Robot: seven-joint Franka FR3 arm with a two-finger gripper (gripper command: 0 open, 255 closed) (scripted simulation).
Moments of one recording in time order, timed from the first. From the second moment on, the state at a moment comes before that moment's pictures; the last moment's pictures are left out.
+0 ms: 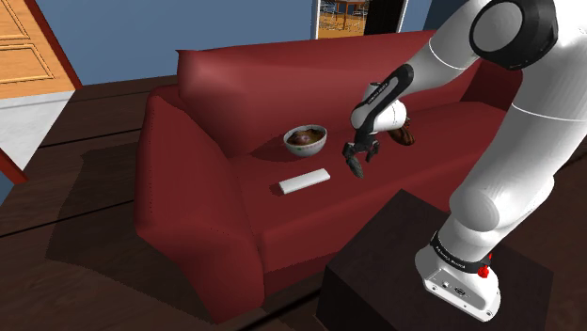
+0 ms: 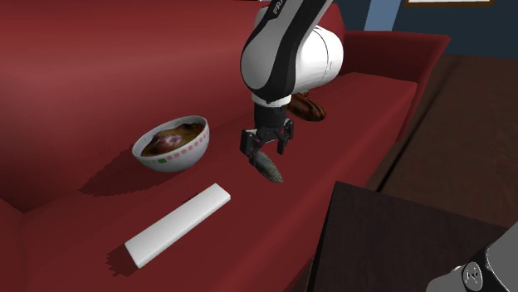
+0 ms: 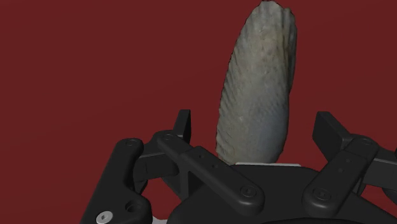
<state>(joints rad) -0.28 0.11 -0.09 -2.52 0.09 2.65 0.09</state>
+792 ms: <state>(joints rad) -0.28 0.11 -0.09 -2.52 0.09 2.65 0.09</state>
